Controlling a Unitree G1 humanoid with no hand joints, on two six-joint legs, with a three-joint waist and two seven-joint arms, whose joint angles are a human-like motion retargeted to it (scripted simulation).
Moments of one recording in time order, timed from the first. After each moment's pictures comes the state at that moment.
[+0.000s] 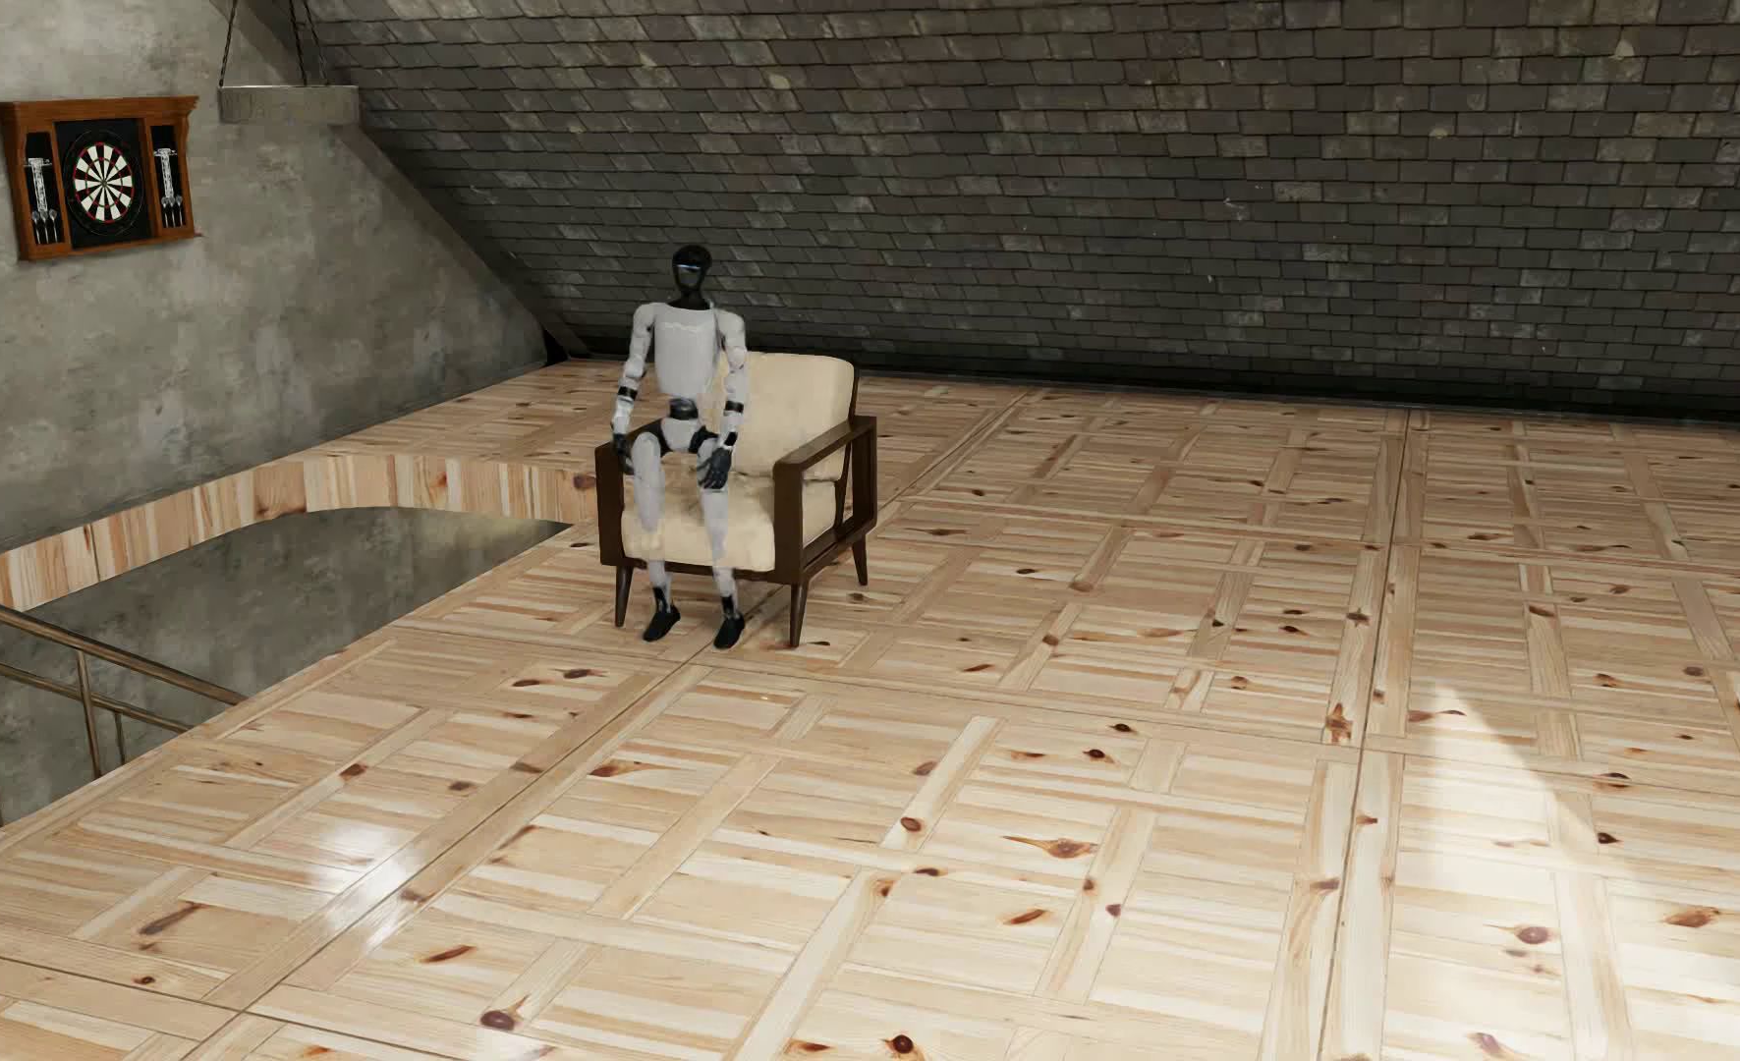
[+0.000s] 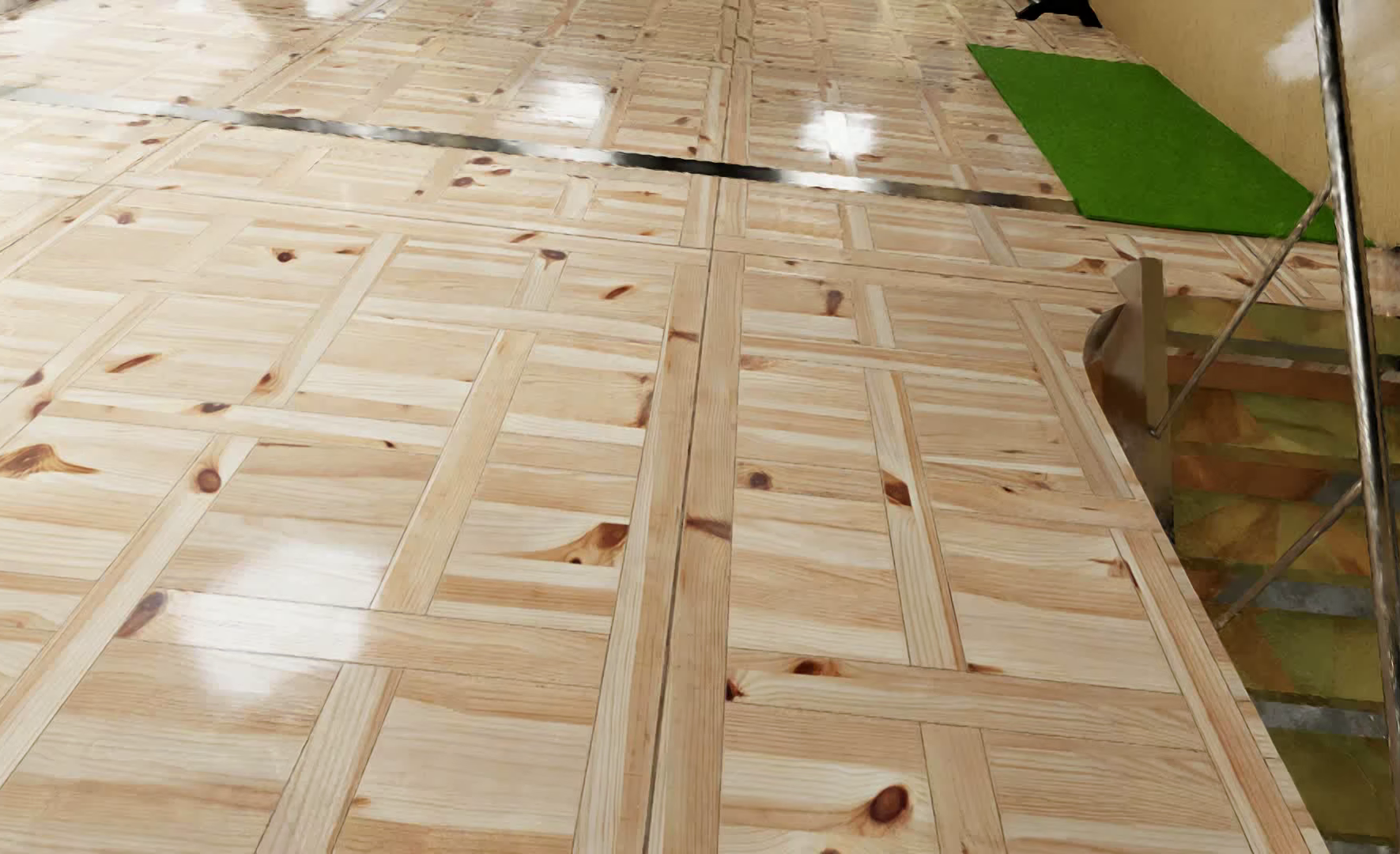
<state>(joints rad) 0.08 0.15 0.04 0.05 0.00 -0.06 0.08 -0.06 -0.05 0.16 0.00 0.00 -0.01 -0.10 0.01 0.23 -0.17 -0.01 0.08 -0.43 0.33 1.09 1.10 0.18 -0.13 -0.03 -0.03 -0.10 0.25</state>
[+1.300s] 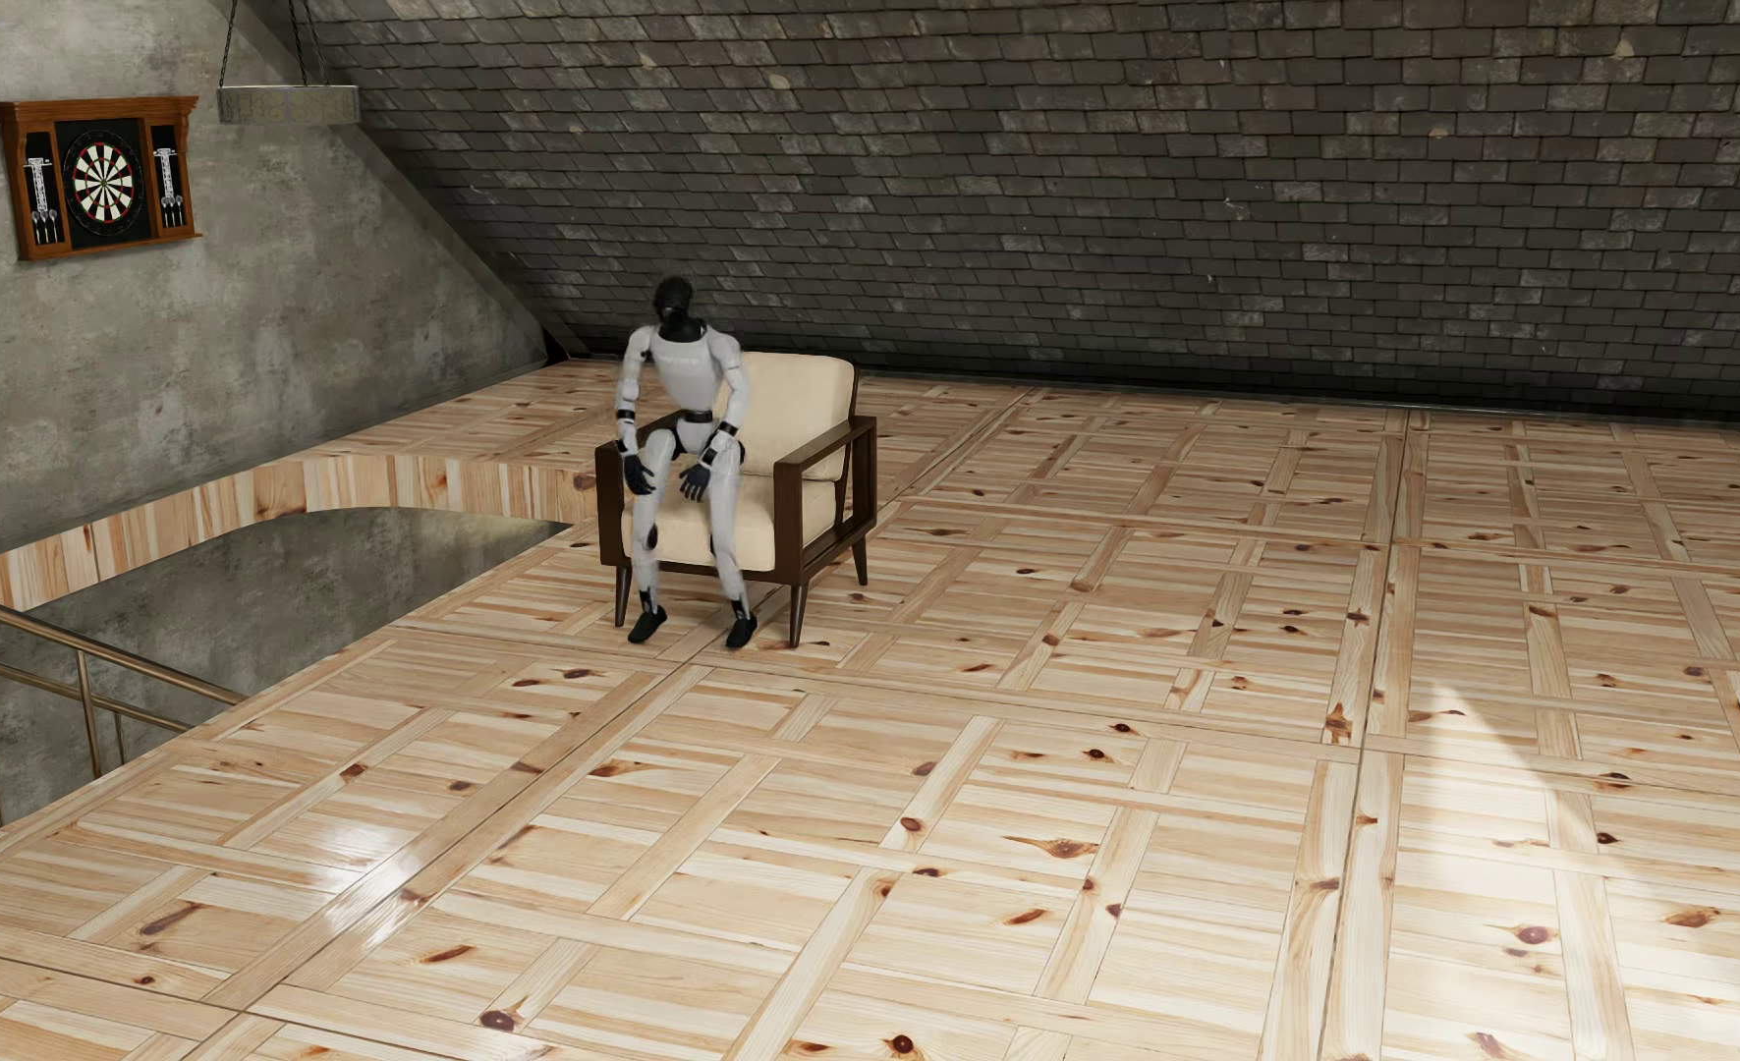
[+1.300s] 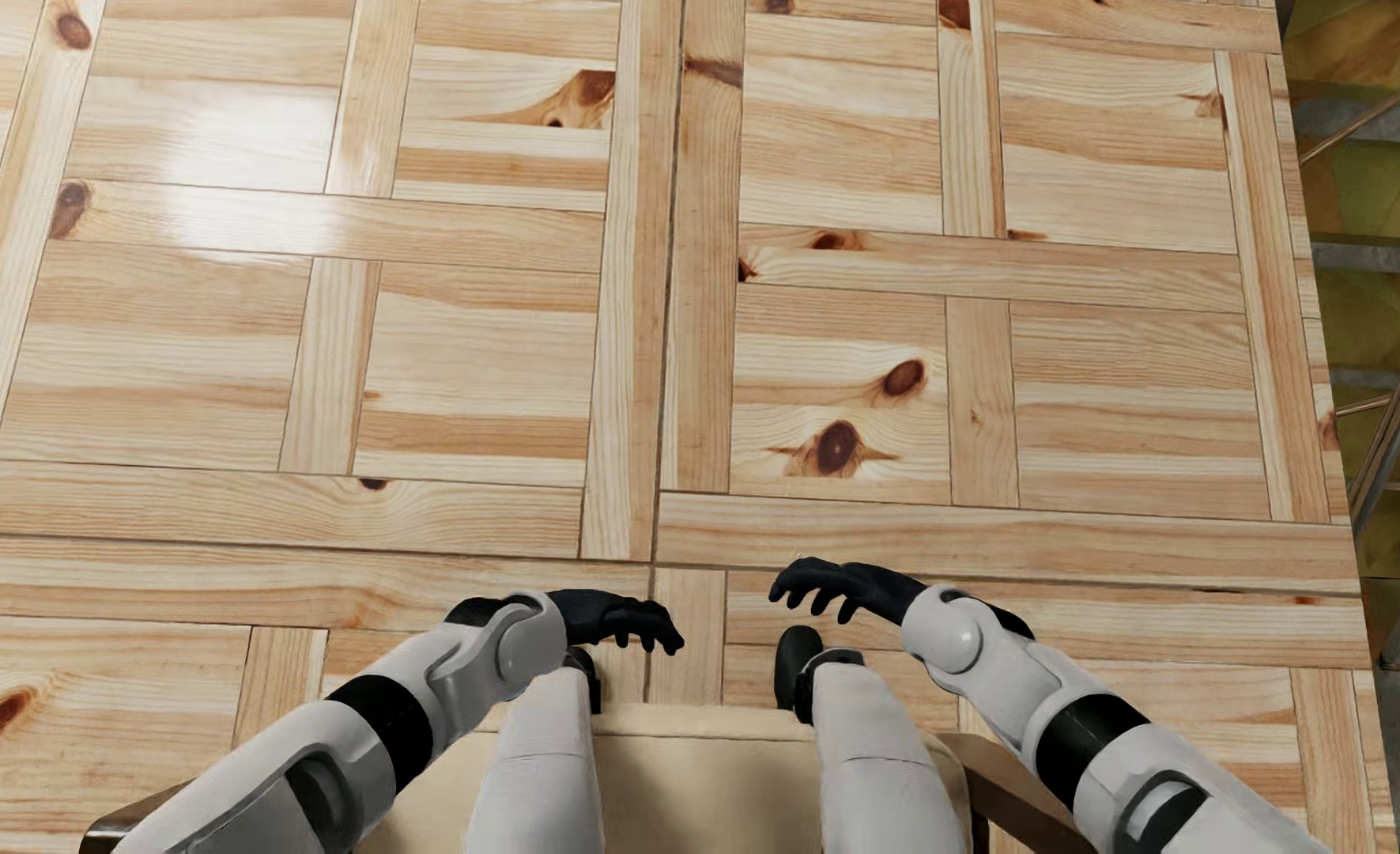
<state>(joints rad) -0.45 -0.49 0.03 0.12 -0.08 -0.04 0.02 -0.02 0.48 0.72 0.66 -0.57 -0.50 -0.26 -0.07 0.42 -0.37 -0.05 0.16 -0.93 0.71 0.81 0.83 0.34 -0.18 -0.16 -0.15 -0.23 0.17</state>
